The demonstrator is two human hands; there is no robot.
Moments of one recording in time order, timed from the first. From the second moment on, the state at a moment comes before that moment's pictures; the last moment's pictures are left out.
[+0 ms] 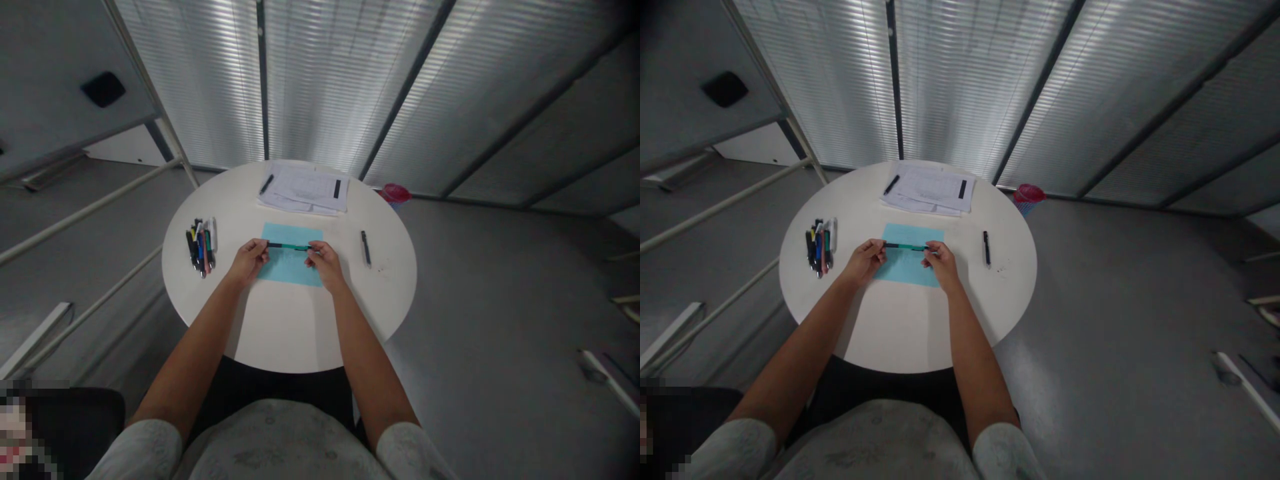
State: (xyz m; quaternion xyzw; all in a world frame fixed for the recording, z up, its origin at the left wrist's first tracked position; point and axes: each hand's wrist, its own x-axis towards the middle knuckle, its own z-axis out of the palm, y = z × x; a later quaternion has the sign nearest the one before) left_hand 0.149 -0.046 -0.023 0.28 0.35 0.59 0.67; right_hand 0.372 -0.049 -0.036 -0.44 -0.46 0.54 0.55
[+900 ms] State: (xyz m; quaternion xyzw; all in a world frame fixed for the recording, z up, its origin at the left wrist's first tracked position) left_hand 0.147 -0.044 -0.028 0.27 0.34 0.60 0.68; right_hand 0.373 -0.047 -0.038 -0.47 -0.42 0.52 0.57
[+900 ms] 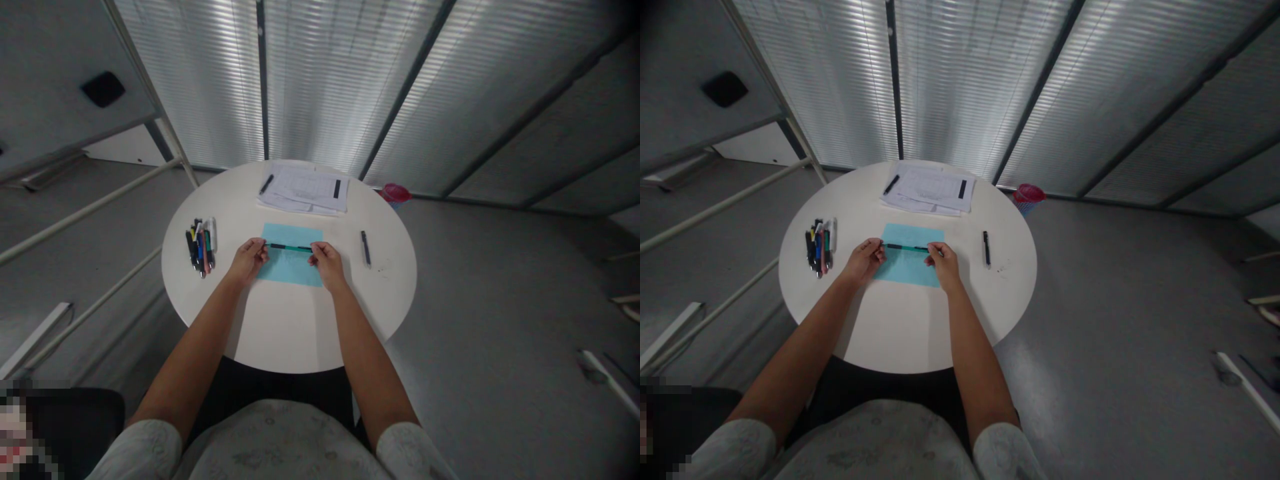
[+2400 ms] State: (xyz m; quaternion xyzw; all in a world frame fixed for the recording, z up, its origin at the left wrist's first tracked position) left_hand 0.166 -0.057 -0.028 0.61 0.56 0.47 0.29; right_hand 0.381 -0.043 -0.036 -0.36 -0.20 0.61 0.68
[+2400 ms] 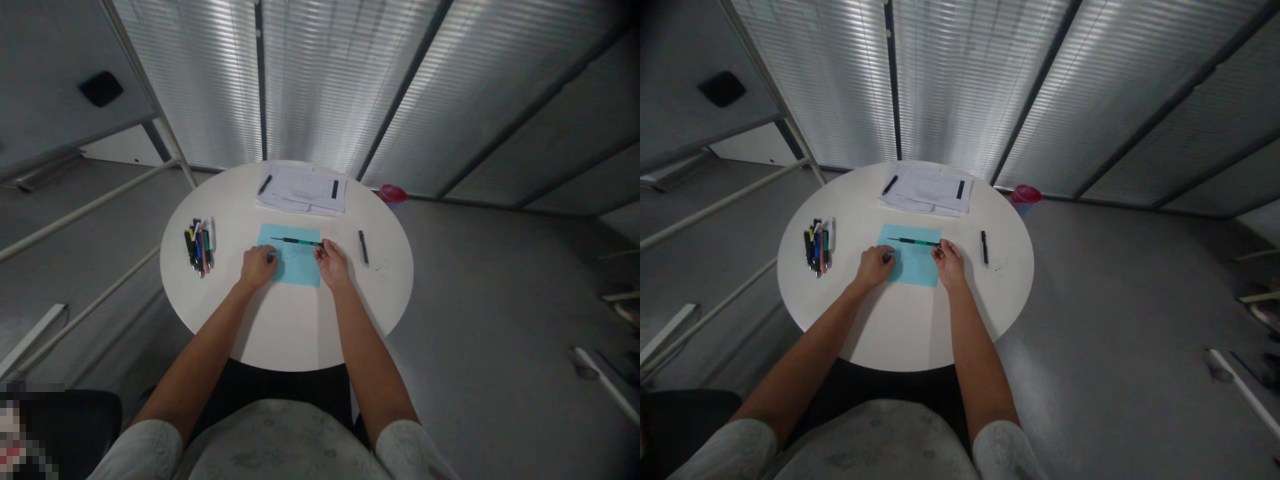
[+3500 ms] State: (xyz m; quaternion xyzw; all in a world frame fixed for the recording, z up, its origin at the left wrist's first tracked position) left_hand 0.159 -0.053 -0.032 0.55 0.53 0.51 0.41; right_hand 0.377 -0.046 -0.029 -0.37 -0.25 0.63 0.64
